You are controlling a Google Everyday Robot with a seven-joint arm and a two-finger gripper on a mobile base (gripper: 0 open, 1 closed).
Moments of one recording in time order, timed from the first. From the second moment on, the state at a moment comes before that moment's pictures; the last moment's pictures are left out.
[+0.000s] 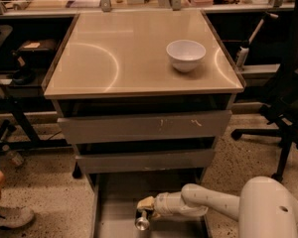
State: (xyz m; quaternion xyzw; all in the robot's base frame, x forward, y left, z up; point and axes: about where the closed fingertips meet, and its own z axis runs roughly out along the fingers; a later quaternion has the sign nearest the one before) arm 0.499 0.021 0.217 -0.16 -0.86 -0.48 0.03
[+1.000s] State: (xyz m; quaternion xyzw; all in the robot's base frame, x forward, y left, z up) arm 0.514 0.012 0.164 -0.20 -0.86 -0.48 0.04
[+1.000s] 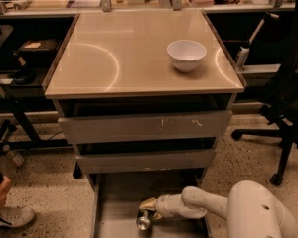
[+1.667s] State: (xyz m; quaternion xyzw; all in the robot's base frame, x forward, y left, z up) arm 0.510 0.010 0.146 -0.21 -0.85 -0.47 0.05
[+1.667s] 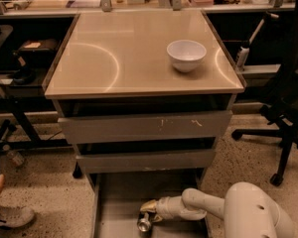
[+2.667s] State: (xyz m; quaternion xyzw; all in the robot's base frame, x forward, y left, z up) arm 0.510 0.010 0.146 -0.21 -0.85 -0.47 0.05
